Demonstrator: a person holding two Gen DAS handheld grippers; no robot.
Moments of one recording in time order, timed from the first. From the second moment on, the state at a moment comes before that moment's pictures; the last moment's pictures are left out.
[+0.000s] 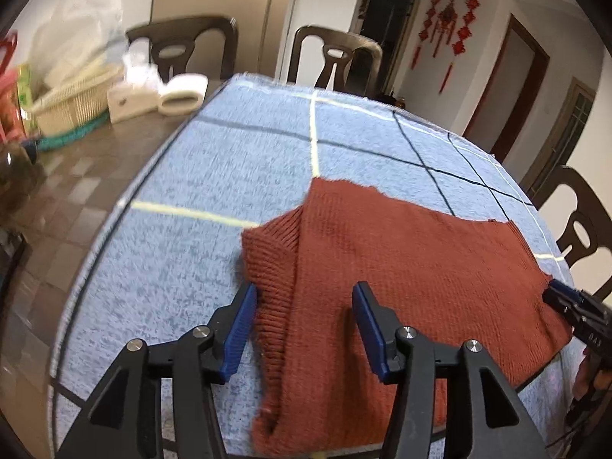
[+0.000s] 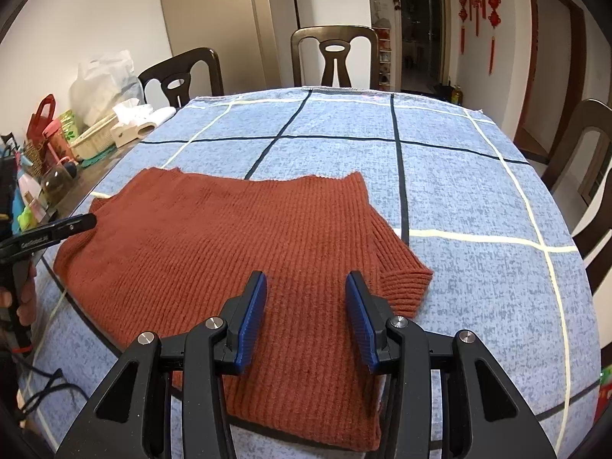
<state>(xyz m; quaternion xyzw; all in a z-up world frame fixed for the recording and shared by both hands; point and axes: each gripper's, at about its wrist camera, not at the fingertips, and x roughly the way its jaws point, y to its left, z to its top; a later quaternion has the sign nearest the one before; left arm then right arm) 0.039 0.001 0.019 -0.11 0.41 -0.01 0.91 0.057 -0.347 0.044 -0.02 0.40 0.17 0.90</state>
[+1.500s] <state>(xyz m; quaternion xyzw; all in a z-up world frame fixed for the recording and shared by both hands) 0.038 -0.010 0.020 -0.14 0.41 -0.05 0.90 0.052 -0.352 0.041 -0.01 0.40 0.18 0.90</state>
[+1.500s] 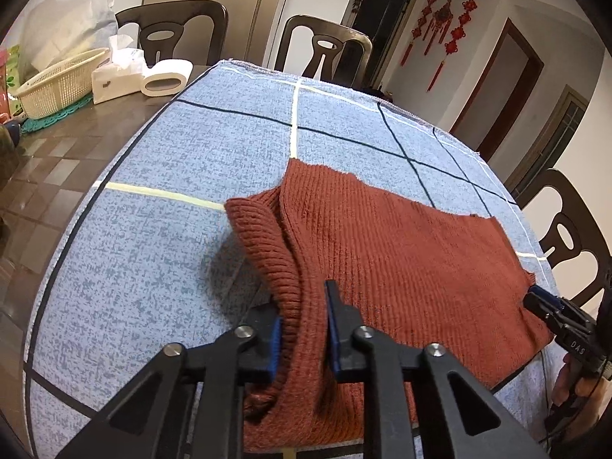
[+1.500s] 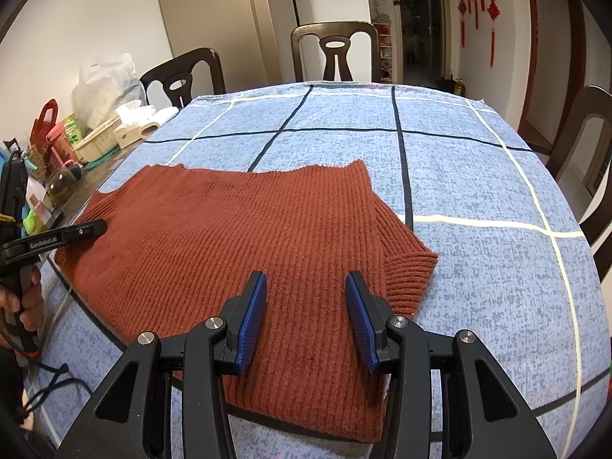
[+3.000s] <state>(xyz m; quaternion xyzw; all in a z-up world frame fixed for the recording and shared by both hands) 0.045 -0.072 0.034 -0.13 0.42 -0.21 0.87 0.068 -0.345 0.039 0.22 0.44 0.31 0.81</state>
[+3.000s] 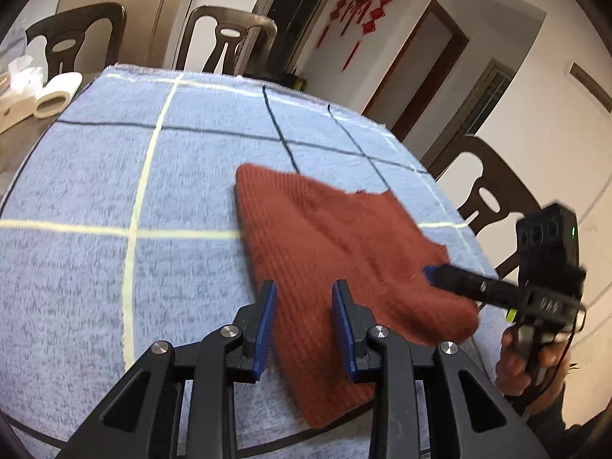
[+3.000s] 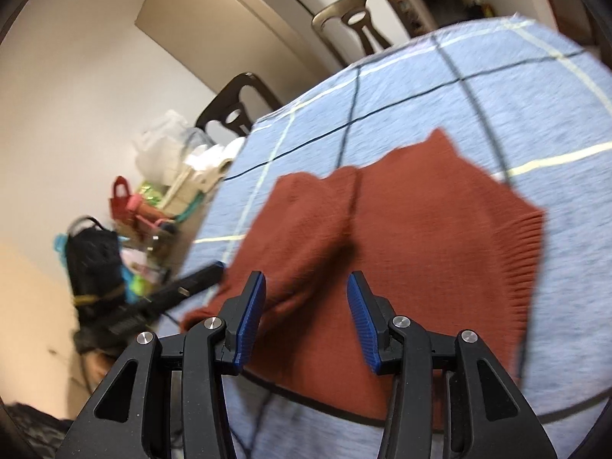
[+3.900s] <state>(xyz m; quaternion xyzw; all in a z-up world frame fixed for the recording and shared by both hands) 0.054 -0.119 0.054 -0.08 0.40 -0.25 0.88 0.086 -0.384 0.057 0.21 0.42 0.28 0.83</state>
